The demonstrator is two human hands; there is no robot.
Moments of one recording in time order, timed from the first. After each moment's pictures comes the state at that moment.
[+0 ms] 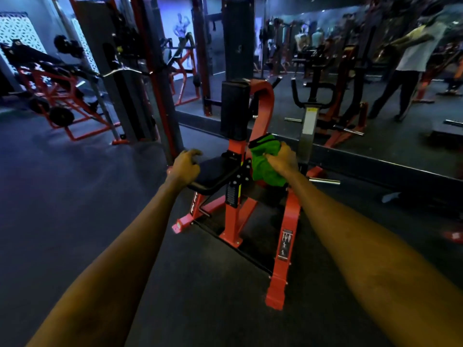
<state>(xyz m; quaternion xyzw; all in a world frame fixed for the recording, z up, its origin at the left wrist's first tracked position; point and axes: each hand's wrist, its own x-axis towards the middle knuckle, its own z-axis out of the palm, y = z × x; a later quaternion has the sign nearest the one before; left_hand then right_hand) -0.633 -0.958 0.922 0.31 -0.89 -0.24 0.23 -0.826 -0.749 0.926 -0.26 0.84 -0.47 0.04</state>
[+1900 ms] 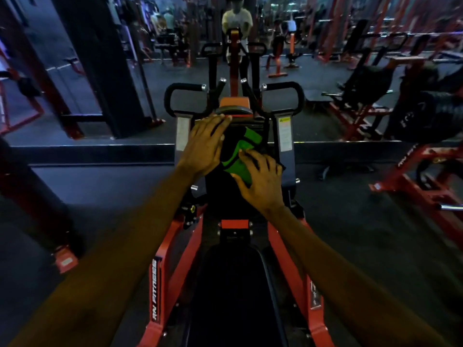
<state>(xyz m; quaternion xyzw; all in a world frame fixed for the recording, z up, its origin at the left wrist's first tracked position) -1.199 -1.441 0.931 -0.25 -0.91 -0.11 0.33 -1.156 -1.247 0.854 -0.19 0.87 -0.21 -0.40</state>
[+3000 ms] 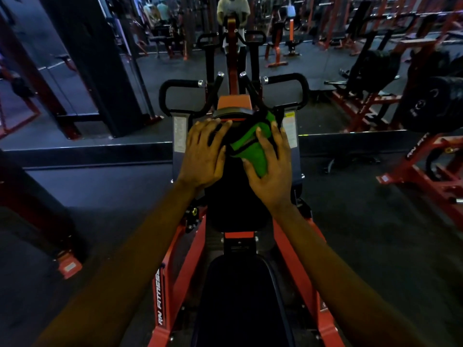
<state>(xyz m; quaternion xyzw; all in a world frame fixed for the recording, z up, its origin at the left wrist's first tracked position) -1.235 -1.441 0.907 -0.25 -0.84 -0.11 0.46 -1.205 -1.247 0.880 -0.19 0.79 -0.38 -0.44</state>
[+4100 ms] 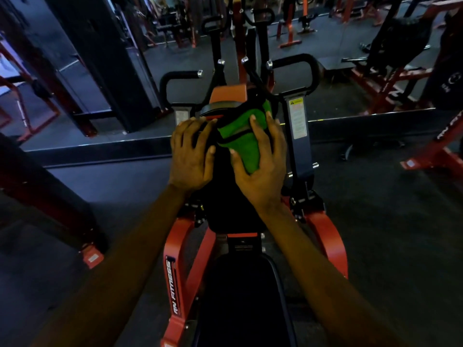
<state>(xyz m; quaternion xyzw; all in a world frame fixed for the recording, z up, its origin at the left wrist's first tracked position) -1.242 -1.435 0.902 -0.23 -0.83 -0.09 0.51 -1.201 -1.259 0.895 -0.15 0.75 -0.47 -0.44</state>
